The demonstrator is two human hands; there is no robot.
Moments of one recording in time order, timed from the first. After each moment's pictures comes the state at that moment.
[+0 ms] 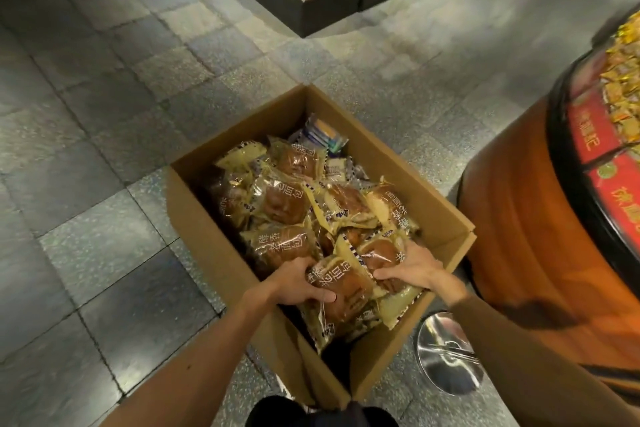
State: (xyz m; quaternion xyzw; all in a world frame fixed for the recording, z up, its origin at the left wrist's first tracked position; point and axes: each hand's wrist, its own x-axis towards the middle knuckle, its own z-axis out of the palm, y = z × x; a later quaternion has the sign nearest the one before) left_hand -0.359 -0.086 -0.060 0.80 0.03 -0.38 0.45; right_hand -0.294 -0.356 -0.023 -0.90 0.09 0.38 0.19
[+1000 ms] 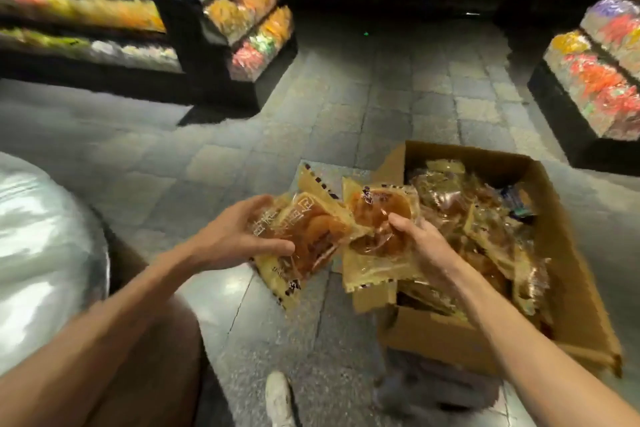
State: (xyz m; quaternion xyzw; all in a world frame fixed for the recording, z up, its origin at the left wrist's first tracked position) left_hand -0.768 -0.160 0.176 0.77 0.40 0.10 0.48; right_hand -0.455 -0.288 0.109 -0.63 -0.29 0.53 0.49
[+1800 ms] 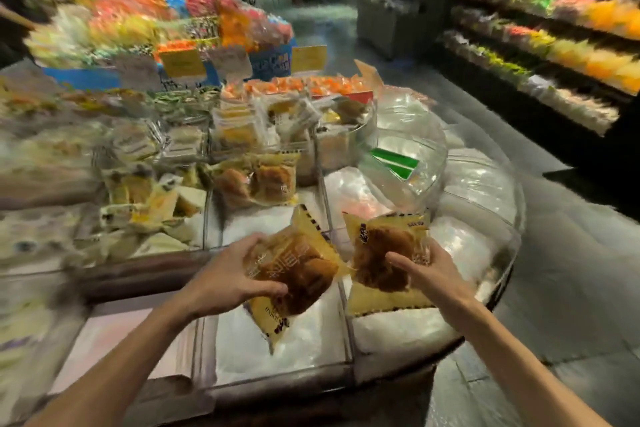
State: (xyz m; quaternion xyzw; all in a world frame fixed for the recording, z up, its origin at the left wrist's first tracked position) left_hand -1.395 -0.545 0.192 0.41 0.80 0.34 0.28; right_hand -1.158 -0.312 0.150 -0.34 -0.66 0.64 0.21
